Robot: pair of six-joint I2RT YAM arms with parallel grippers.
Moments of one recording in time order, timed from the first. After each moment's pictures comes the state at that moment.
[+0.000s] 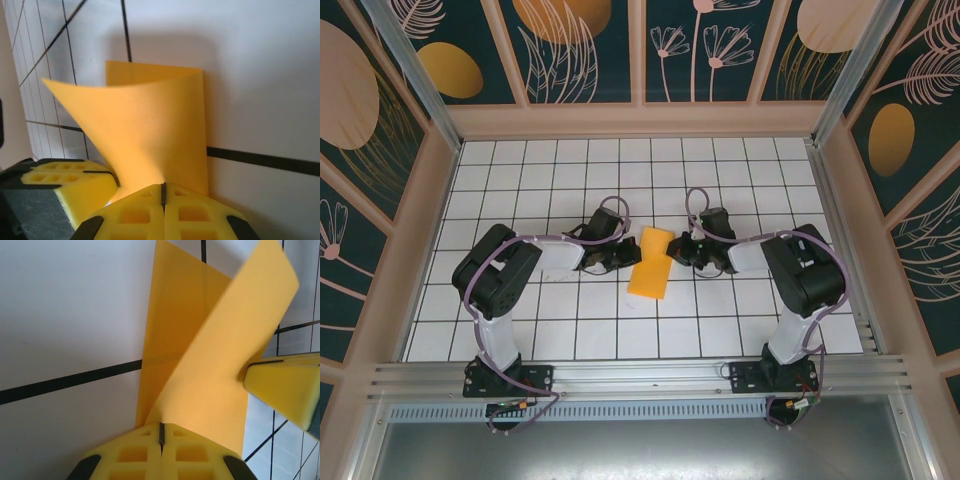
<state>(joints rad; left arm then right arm) -0.62 1.89 0.91 0.08 0.39 -0.80 0.43 1.78 0.71 0.26 -0.55 0.84</state>
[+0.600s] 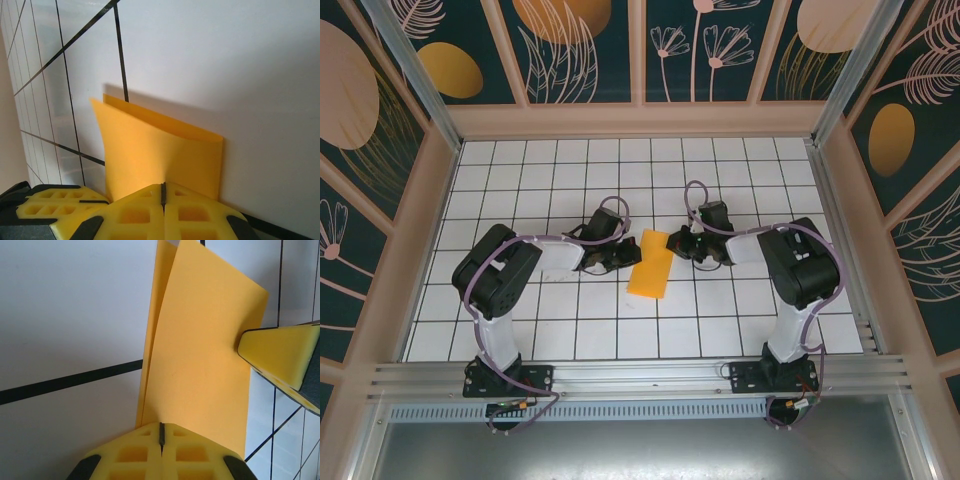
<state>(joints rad) -0.62 1.89 0.91 0.08 0.39 -0.80 0.41 1.84 0.78 0.24 -0.54 0.81</state>
